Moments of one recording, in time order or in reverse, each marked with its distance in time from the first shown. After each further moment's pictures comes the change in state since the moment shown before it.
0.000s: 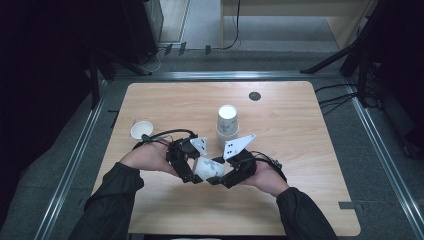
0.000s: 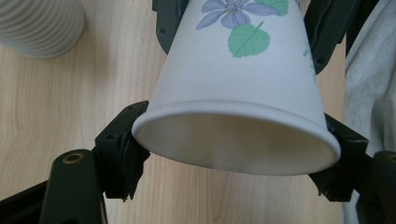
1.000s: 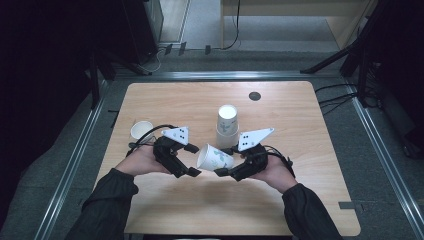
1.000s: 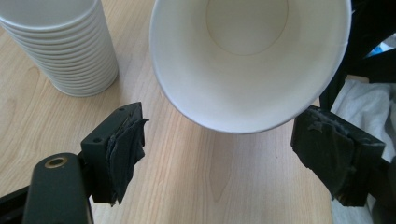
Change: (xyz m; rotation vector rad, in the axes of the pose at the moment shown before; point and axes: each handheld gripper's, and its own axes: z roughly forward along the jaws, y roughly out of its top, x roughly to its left) left arm 0.006 -0.038 -0.017 -0.375 -0.018 -0.133; right arm -0.006 0.002 -0.035 -0.132 -0.020 0.009
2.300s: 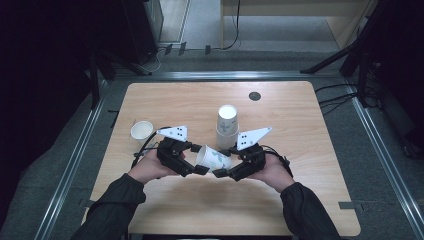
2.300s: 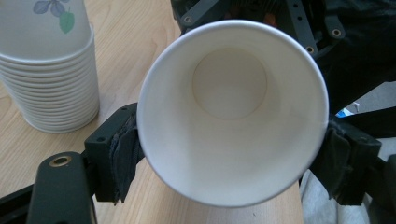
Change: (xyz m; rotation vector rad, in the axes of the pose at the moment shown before) left arm -0.001 -0.004 0.012 -0.222 -0.066 -0.105; right arm -0.005 -0.004 0.007 -0.017 0.064 0.031
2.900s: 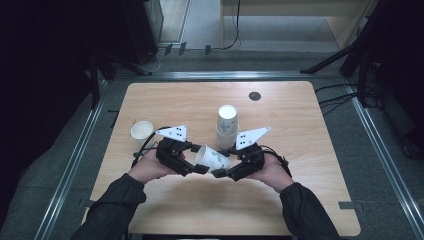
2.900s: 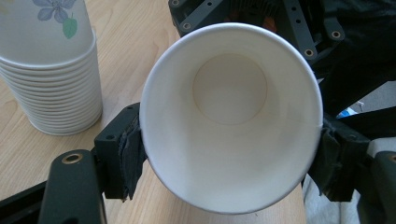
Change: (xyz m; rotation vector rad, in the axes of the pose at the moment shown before) left arm -0.002 0.001 -0.003 0.000 0.010 0.018; right arm 0.000 0.001 0.002 0.001 0.007 0.006
